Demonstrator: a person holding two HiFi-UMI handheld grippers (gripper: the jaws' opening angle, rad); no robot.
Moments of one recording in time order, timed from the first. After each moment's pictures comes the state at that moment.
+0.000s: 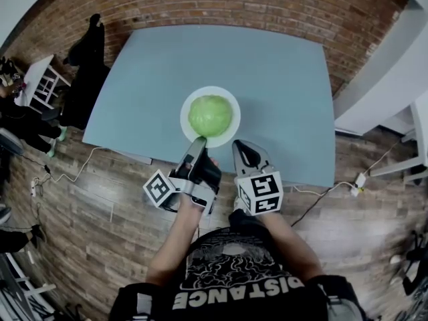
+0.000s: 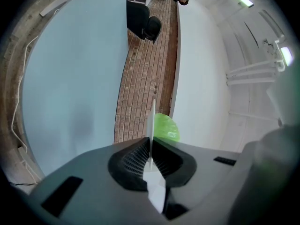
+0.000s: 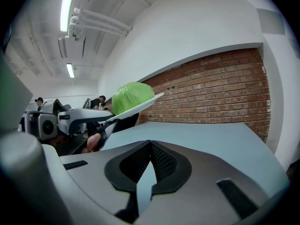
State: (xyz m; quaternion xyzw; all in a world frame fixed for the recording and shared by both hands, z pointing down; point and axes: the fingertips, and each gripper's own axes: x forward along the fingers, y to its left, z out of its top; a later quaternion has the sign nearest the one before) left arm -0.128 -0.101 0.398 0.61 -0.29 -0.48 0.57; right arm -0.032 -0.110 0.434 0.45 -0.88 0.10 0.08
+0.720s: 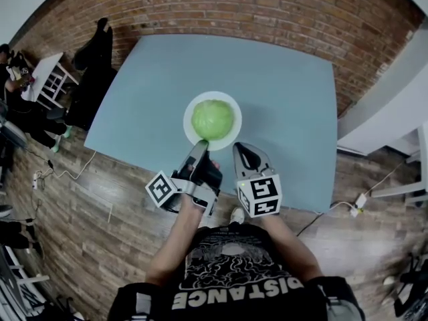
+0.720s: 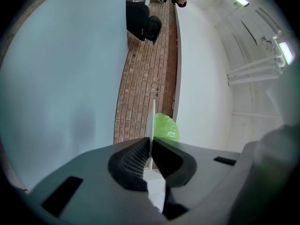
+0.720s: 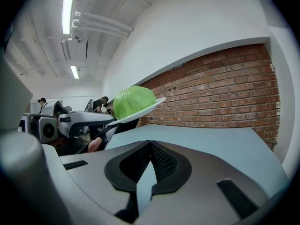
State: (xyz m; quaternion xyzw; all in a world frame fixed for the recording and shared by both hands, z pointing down) left arm -0.117 -0.156 0.401 0.59 -0.32 -0.49 0.55; right arm -0.024 -0.171 0.429 0.43 -0.90 0.09 0.07
